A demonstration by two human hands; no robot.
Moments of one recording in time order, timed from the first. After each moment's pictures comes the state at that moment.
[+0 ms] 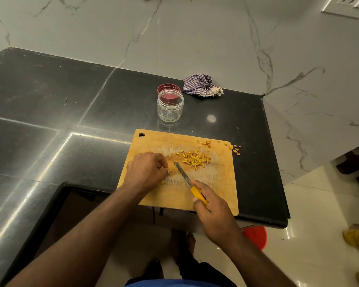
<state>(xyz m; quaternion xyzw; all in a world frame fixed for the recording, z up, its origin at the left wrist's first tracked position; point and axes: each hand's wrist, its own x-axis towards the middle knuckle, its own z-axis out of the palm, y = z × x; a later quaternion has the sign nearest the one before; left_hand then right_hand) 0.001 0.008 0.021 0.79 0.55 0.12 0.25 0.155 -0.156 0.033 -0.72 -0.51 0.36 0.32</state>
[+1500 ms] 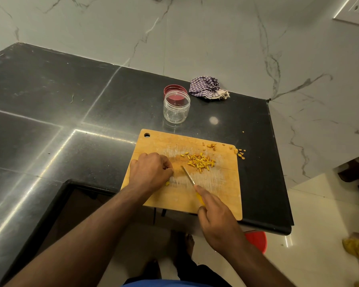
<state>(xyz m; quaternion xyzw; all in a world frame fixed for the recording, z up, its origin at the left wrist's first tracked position) 0.001 0.010 0.017 0.77 0.58 0.11 0.24 0.155 -0.159 0.032 -0.72 -0.60 0.28 0.22</state>
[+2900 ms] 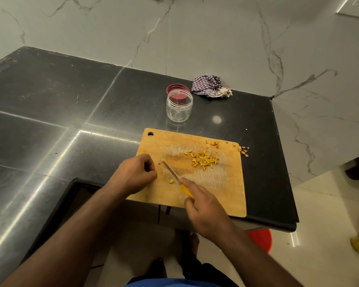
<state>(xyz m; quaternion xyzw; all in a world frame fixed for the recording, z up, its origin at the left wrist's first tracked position) -0.053 0.006 0.040 0.75 0.55 0.09 0.35 0.130 -0.131 0.036 -0.68 -0.63 0.31 0.23</state>
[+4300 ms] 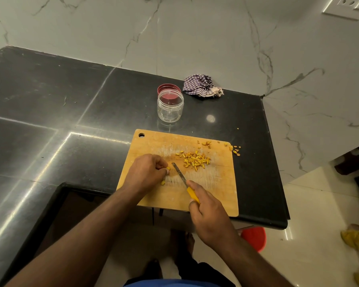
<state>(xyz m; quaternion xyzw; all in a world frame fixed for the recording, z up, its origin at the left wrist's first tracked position) -0.001 0.009 0.011 0.75 0.54 0.16 0.33 0.143 -0.151 0.039 -0.72 -0.57 0.30 0.26</state>
